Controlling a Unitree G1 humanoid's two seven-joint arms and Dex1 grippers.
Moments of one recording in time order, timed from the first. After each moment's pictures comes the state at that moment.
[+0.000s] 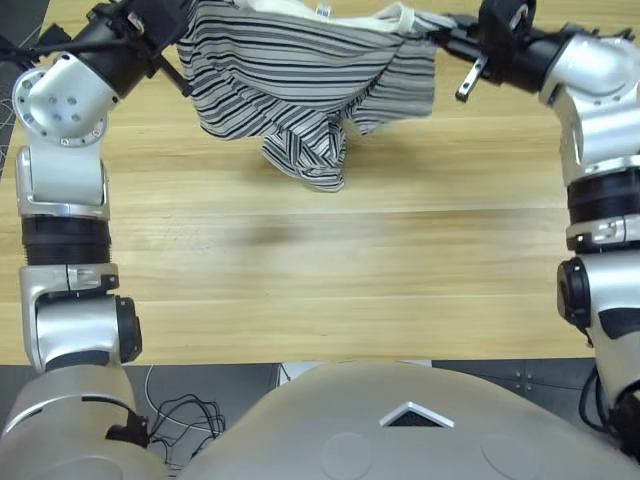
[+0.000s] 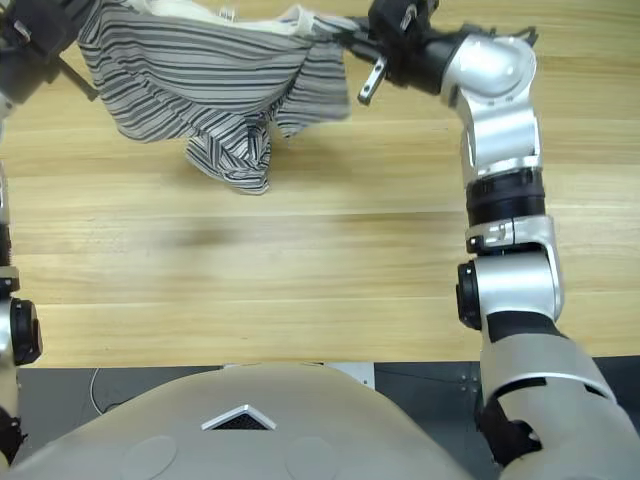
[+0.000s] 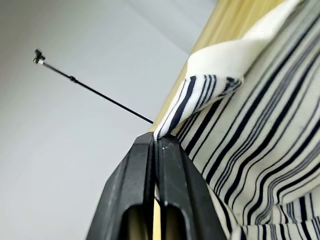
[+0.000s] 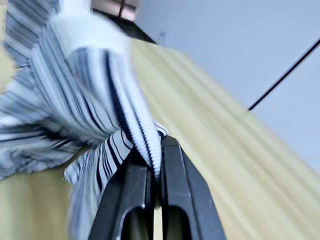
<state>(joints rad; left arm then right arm) -0.51 0.72 -0.04 0.32 0.16 -0.31 -0.57 -0.76 -0.42 0.14 0.57 0.07 -0.06 0.87</state>
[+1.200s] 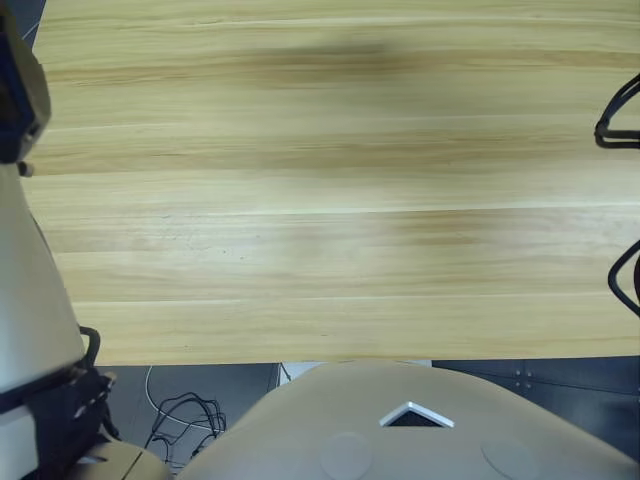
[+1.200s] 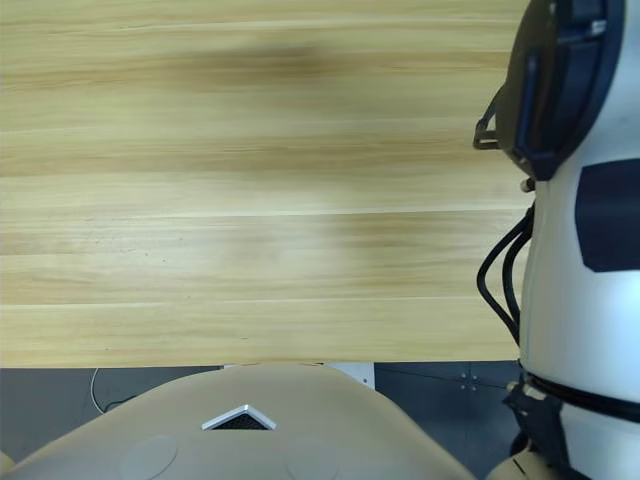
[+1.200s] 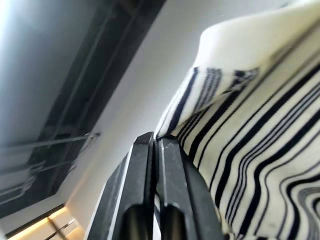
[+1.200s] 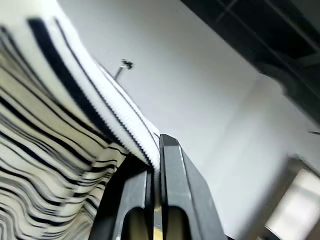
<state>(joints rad) -1.69 0.56 -0.24 1.35 0.51 -0.31 -0.07 -1.65 -0.35 0.03 1.36 -0.23 -0.20 0.19</state>
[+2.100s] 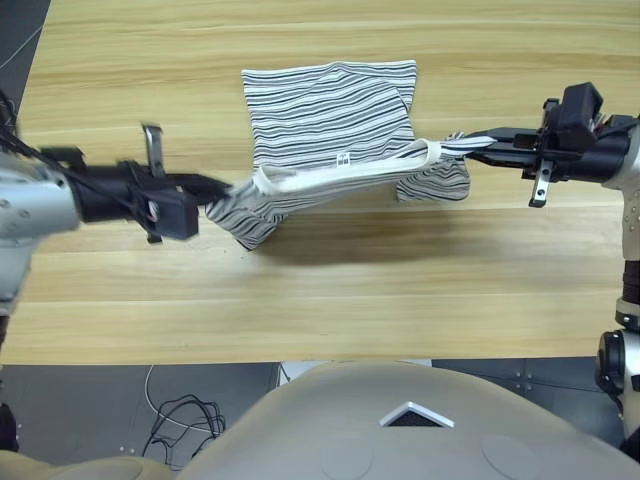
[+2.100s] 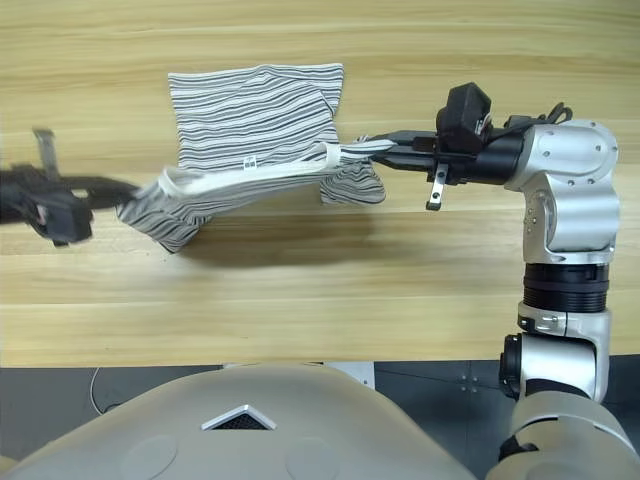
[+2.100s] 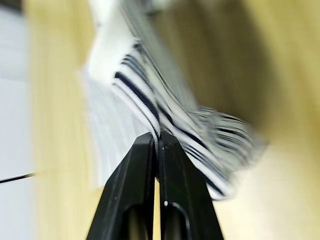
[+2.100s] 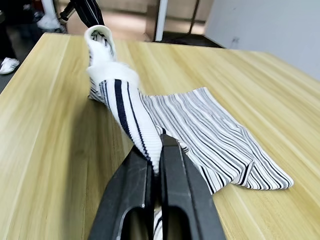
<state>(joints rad) 0.14 1.25 -0.06 -0.22 -0.05 -0.44 -1.03 -0.29 -0.69 -0.02 -0.07 0.36 0.22 1.36</state>
